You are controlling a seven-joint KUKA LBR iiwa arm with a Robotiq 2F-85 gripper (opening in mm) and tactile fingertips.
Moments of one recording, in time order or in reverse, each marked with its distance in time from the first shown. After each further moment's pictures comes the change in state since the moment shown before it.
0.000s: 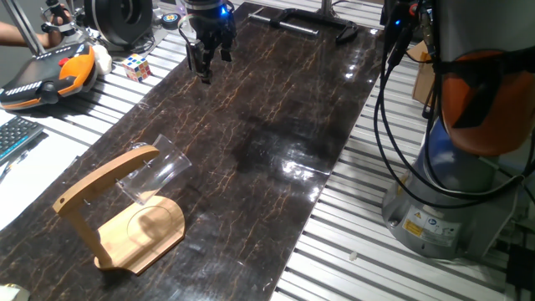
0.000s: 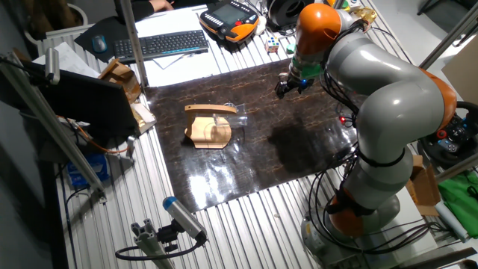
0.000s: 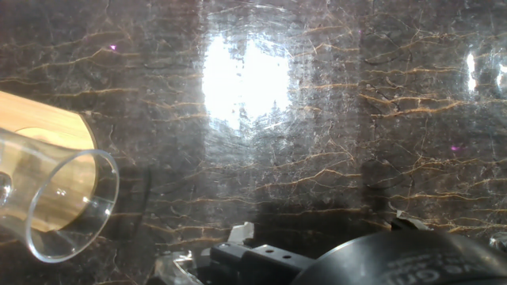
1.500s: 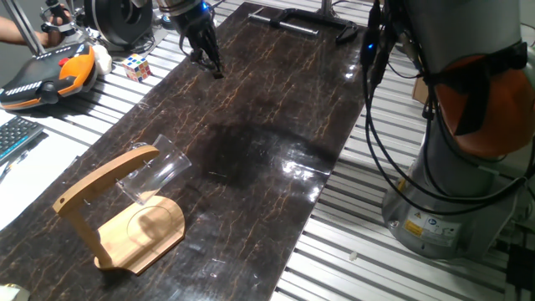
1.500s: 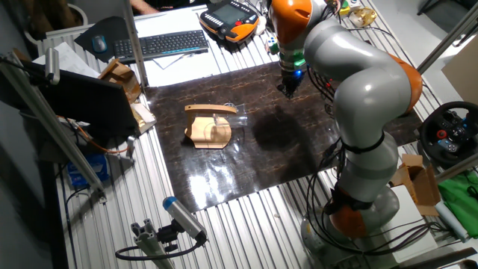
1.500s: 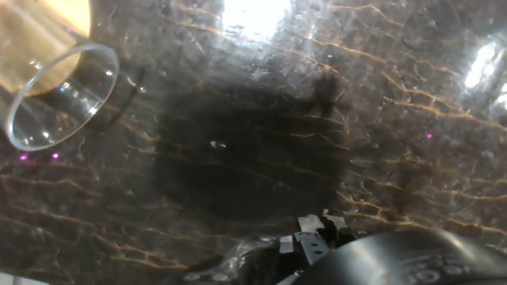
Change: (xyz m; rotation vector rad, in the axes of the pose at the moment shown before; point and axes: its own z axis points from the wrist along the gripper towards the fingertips) arm 0.000 0.000 0.000 0.095 0.256 -0.336
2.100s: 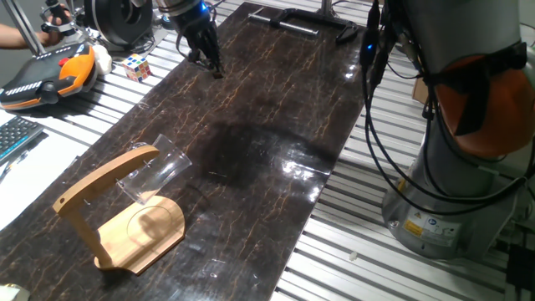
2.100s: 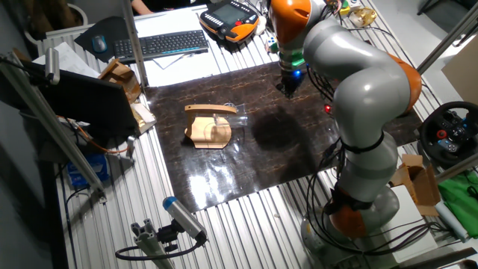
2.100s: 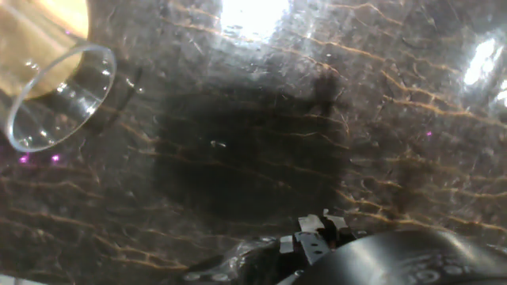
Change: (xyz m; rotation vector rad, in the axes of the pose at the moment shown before) arm 0.000 0.000 0.000 0.002 -0.005 0.112
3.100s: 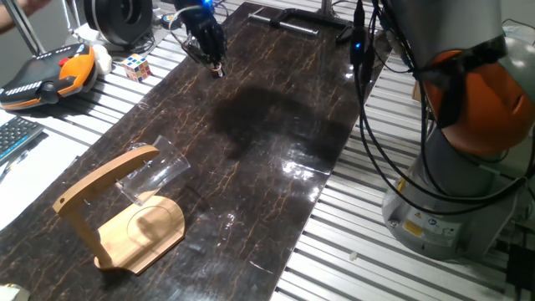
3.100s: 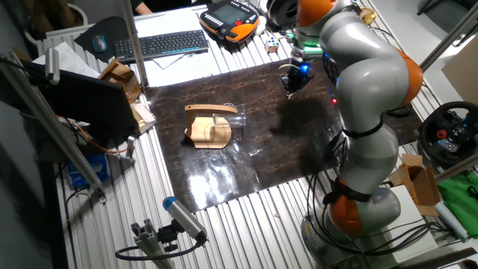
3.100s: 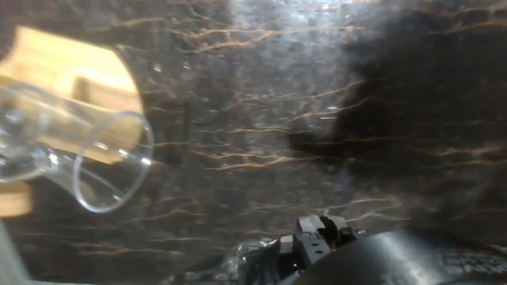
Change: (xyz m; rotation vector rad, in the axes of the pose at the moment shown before) arm 0.000 0.000 0.000 -0.407 0.104 0.249
